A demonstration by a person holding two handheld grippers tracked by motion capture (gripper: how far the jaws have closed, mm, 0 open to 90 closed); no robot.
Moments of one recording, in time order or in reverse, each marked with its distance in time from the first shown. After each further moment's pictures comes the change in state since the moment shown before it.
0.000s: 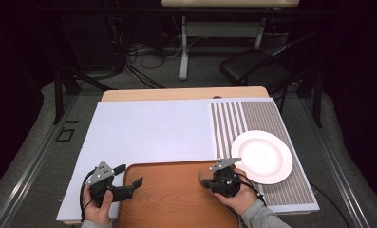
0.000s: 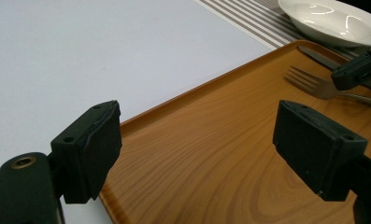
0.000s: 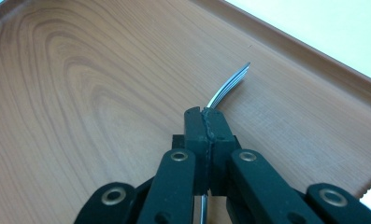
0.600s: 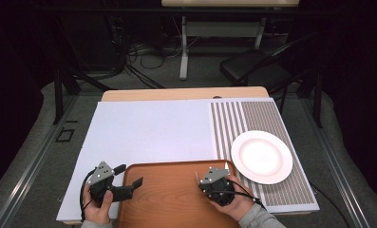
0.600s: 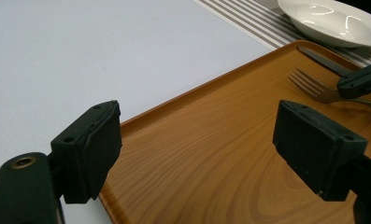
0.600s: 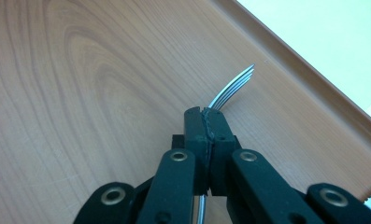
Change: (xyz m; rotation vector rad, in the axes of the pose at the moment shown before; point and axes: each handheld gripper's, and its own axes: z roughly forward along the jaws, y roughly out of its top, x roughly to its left) left arm 0.000 0.000 0.000 0.001 0.002 0.000; right arm 0.029 -0.003 0.003 -0.005 -0.106 -0.232
